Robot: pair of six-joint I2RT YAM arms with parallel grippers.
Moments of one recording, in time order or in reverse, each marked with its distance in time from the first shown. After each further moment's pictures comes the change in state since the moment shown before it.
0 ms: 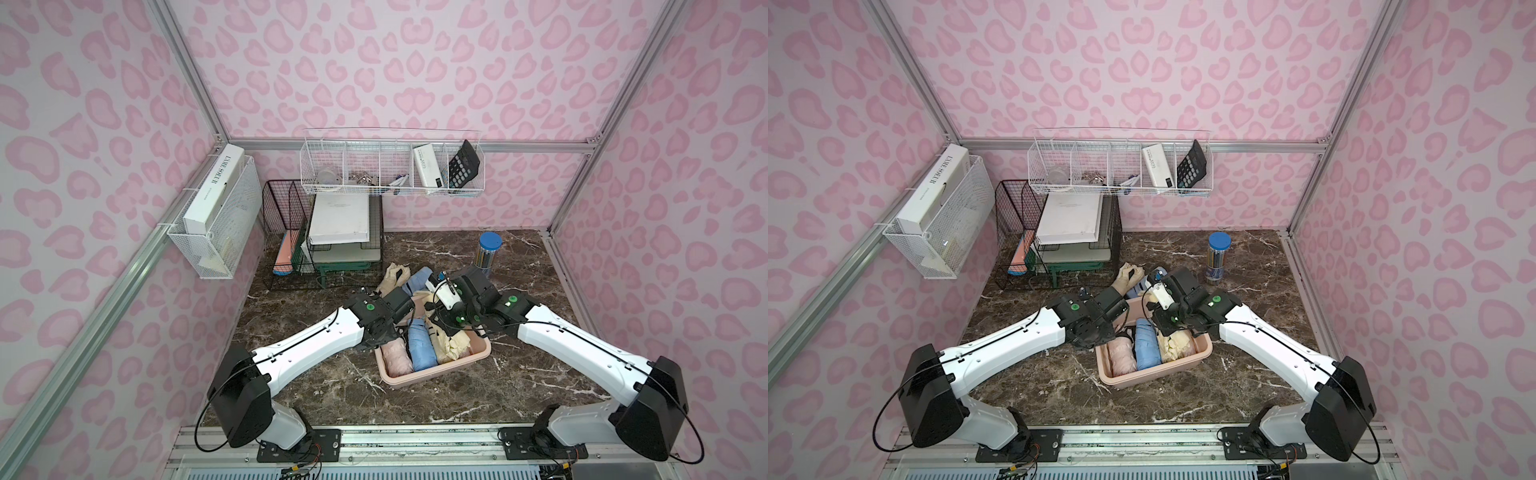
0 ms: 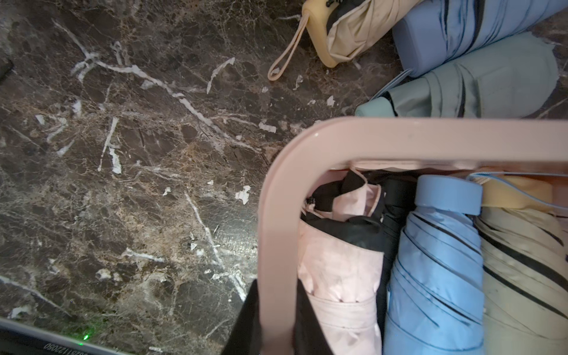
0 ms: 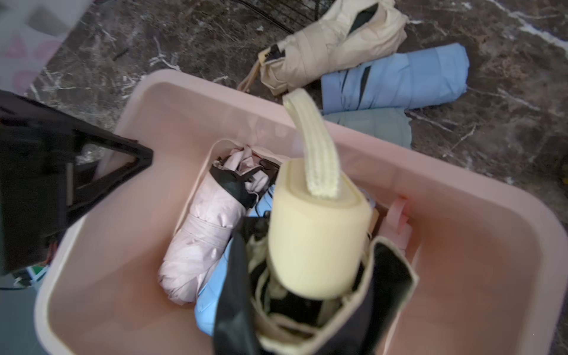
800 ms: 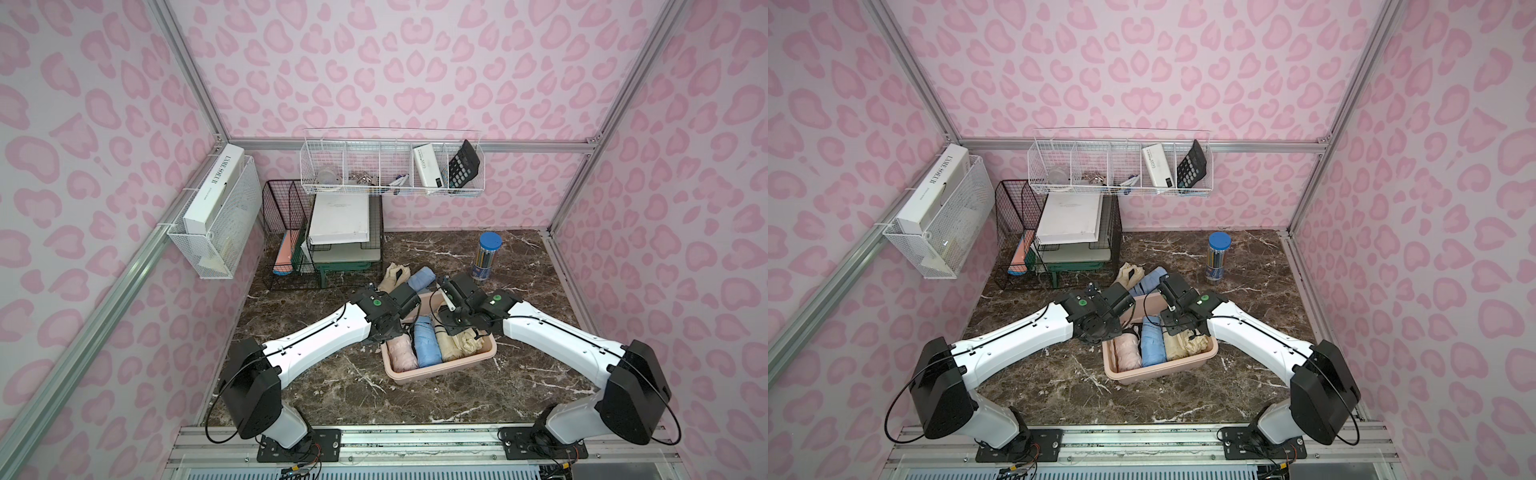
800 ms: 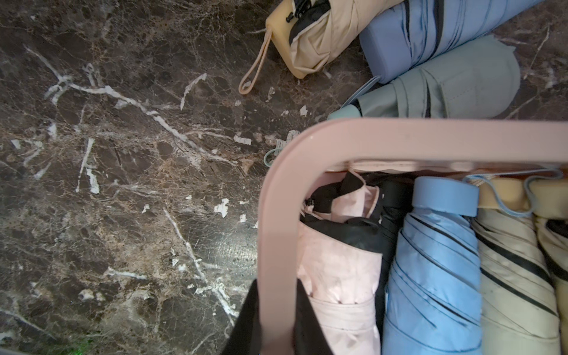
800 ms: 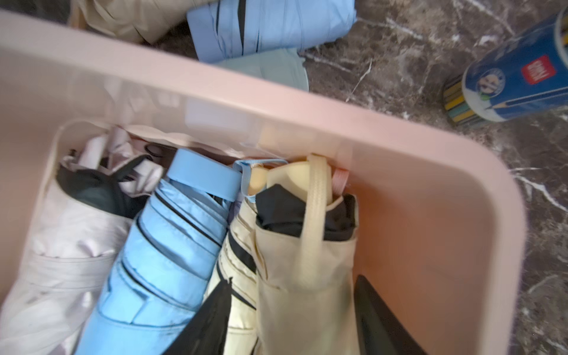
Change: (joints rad) left arm -0.003 0.058 0.048 0.034 0.002 0.051; right arm 0.000 0.054 -0.017 -0.037 0.264 0.063
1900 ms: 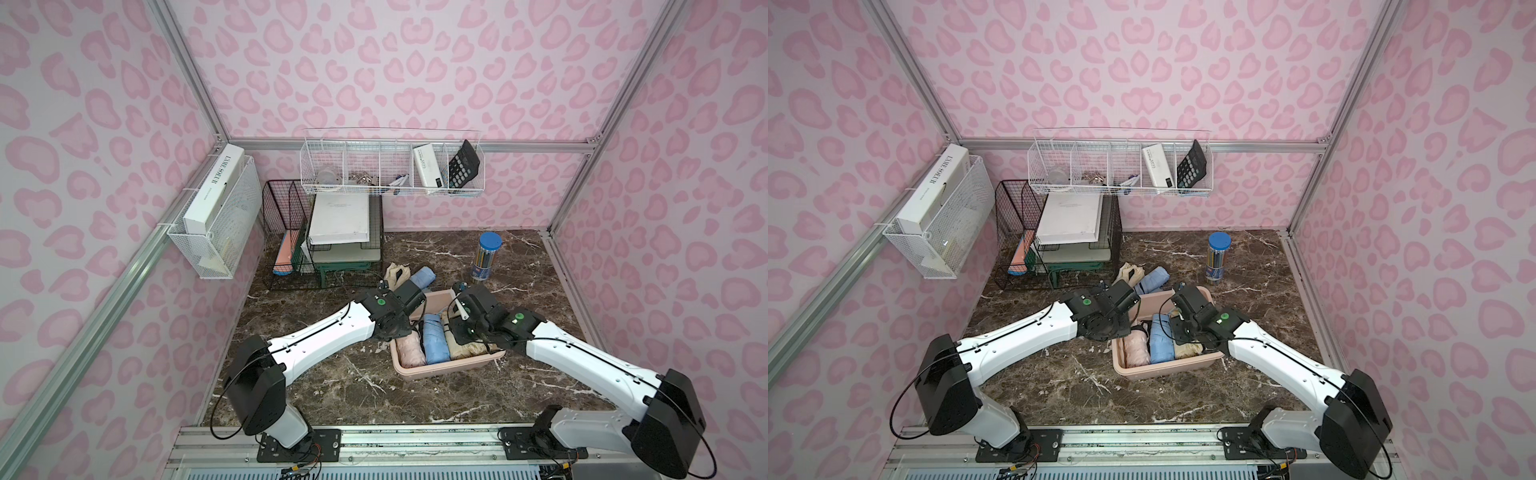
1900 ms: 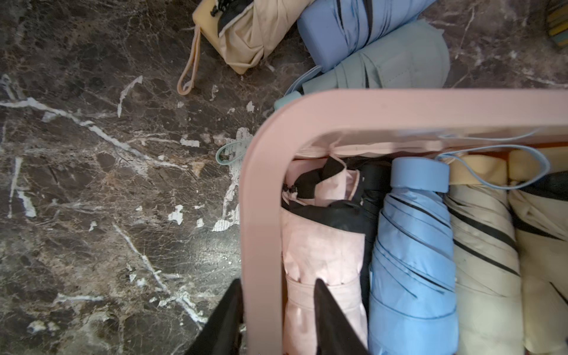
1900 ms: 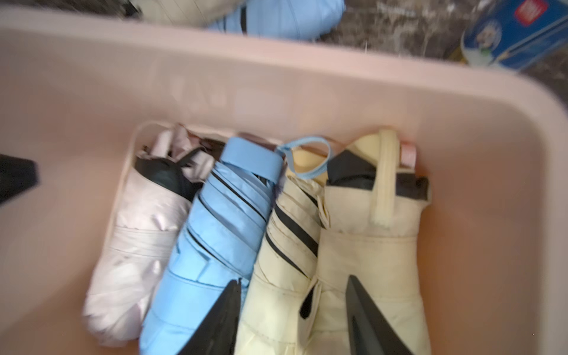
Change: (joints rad) left arm -0.007 0.000 0.025 0.084 0.058 0.080; right arm -0.003 -0.213 -0.179 0.108 -0.063 0.110
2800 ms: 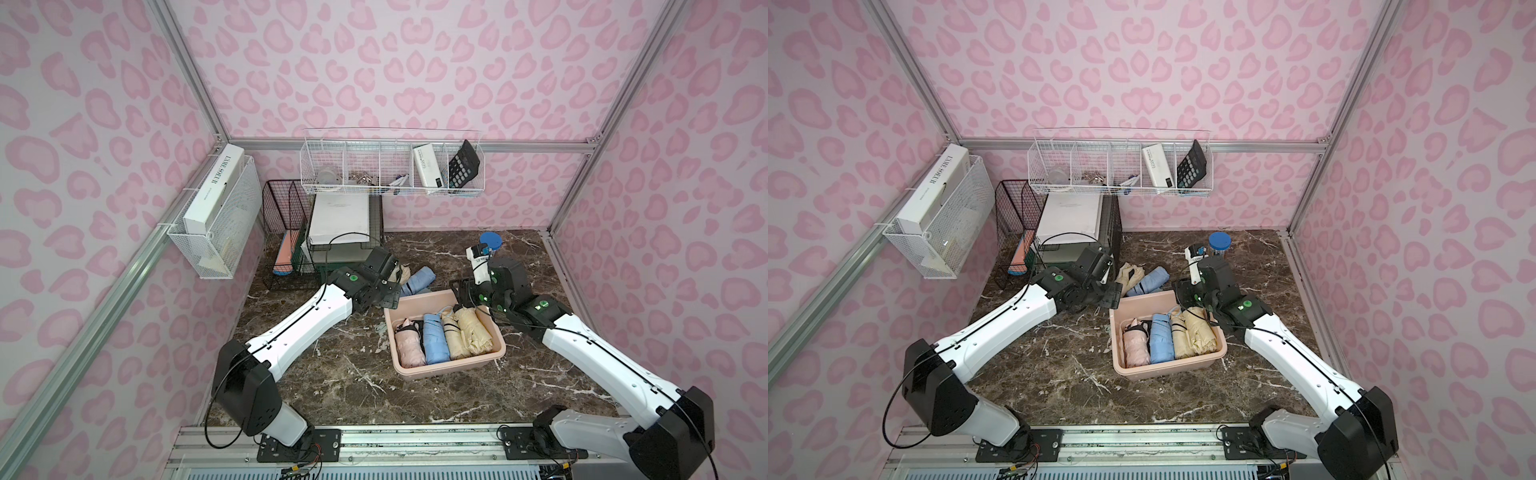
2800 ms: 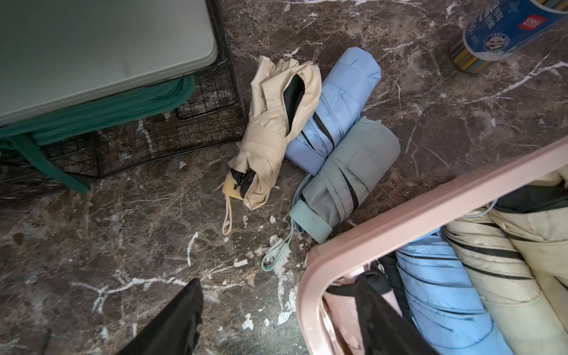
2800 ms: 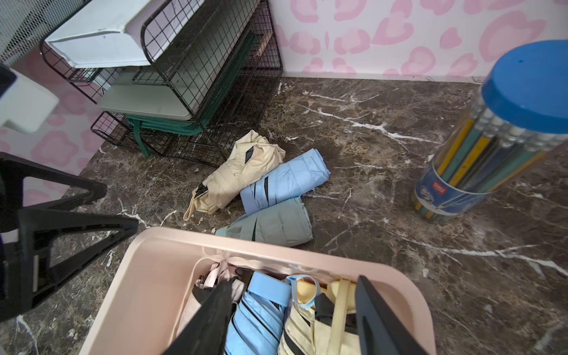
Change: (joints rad) left arm 0.220 0.007 0.106 0.133 0.065 0.645; right arm -0.196 0.002 0.093 0.241 -0.114 -0.047
